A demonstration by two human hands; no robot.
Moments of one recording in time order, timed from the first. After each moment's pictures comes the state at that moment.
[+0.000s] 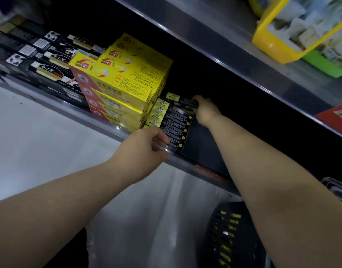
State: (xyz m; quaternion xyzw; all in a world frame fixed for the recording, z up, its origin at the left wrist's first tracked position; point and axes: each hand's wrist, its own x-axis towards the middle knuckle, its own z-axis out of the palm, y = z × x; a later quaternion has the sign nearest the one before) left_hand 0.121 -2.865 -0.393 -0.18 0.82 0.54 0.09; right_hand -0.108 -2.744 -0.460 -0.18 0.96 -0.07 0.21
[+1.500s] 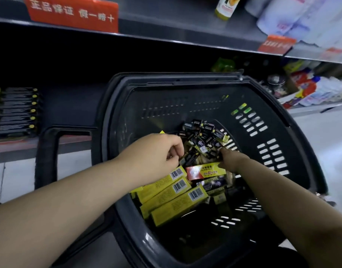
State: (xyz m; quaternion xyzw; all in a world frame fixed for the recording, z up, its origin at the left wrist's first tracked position) left_hand 0.153 -2.547 -0.330 0.27 0.87 0.37 0.20; right_hand 0.143 -2.240 -0.427 0.14 0.92 0.10 0.35
